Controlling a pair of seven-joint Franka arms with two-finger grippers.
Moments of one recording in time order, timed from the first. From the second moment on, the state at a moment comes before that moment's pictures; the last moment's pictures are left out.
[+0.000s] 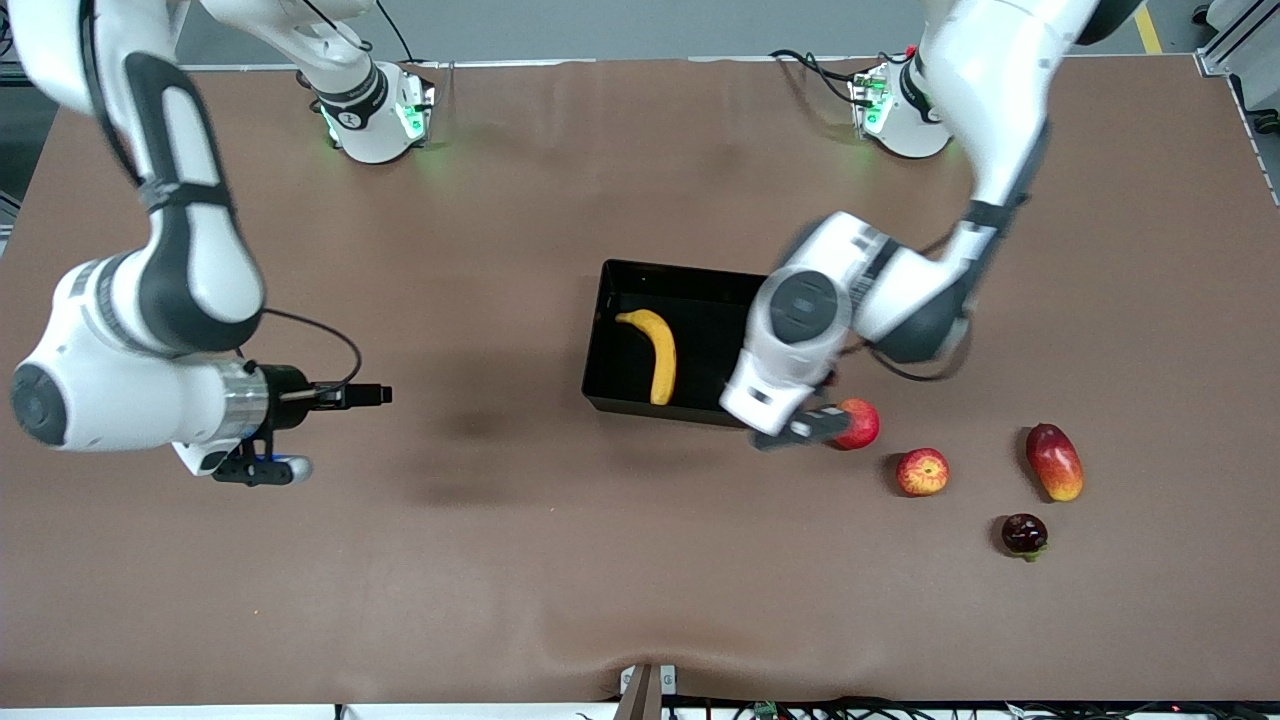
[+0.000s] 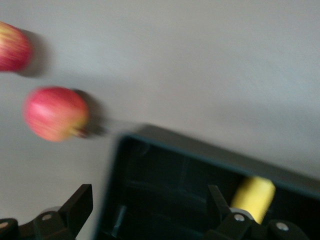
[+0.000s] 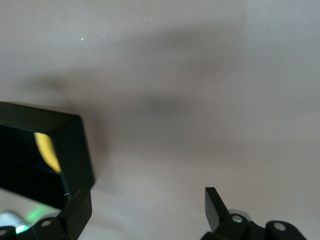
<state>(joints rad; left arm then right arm) -0.35 0.63 -0.34 -1.45 0.26 1.96 -0.88 0.07 0.53 -0.01 -1.43 0.45 1.63 0.04</state>
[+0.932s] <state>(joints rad) -0.51 0.86 -0.34 -1.51 0.26 2.29 -0.87 -0.02 0.73 0.00 -1.46 0.88 1.46 -0.27</state>
